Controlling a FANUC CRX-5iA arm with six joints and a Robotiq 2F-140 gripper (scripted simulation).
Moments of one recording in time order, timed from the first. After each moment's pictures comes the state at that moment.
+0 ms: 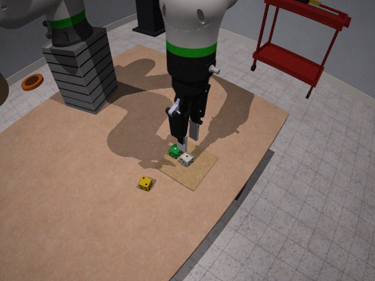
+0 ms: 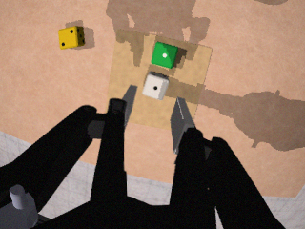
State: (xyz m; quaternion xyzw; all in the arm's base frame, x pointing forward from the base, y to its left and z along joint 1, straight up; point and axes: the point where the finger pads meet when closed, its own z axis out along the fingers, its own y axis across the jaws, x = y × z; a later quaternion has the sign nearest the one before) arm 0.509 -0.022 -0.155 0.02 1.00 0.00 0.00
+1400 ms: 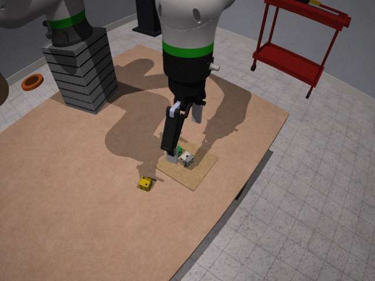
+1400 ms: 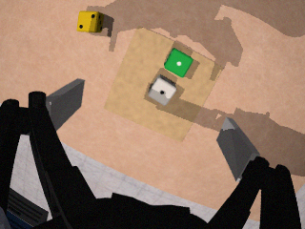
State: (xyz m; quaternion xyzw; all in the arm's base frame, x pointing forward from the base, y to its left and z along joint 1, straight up) arm 0.507 -0.032 -0.153 -0.10 1.00 -0.01 0.00
